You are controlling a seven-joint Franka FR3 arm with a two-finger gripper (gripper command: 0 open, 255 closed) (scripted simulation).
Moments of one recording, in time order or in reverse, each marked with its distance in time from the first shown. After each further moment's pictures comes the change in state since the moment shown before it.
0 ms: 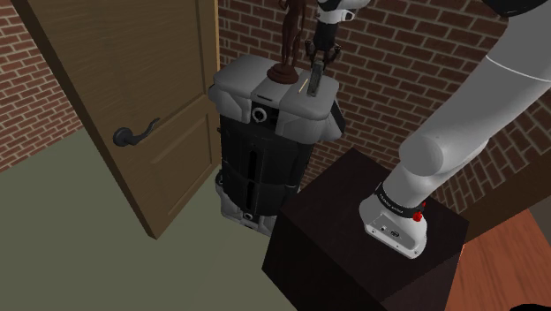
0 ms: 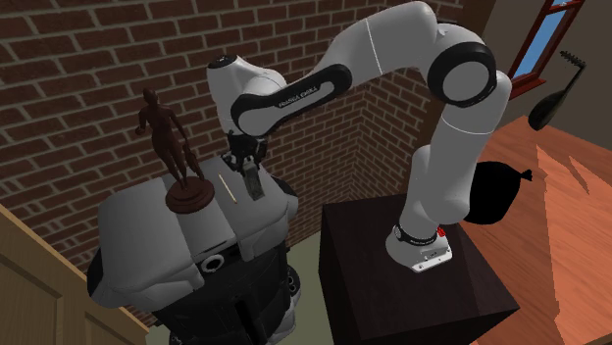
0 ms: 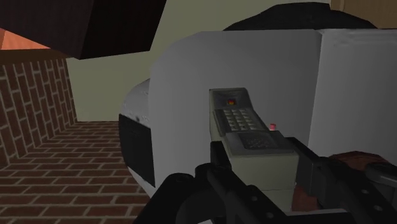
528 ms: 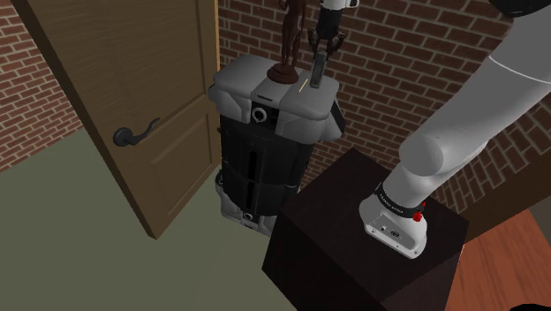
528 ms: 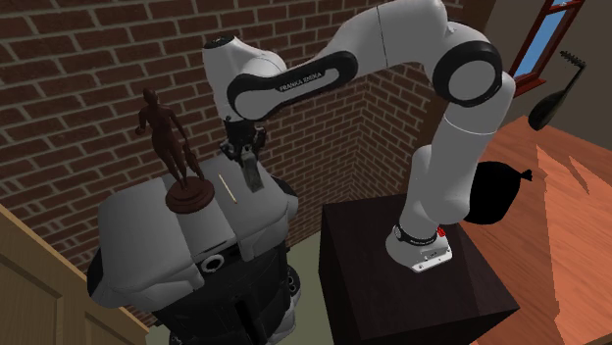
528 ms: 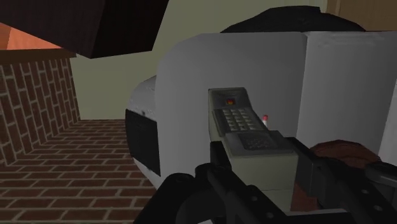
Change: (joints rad) arm 0.001 -0.027 0.001 0.073 0.002 -0.099 -0.005
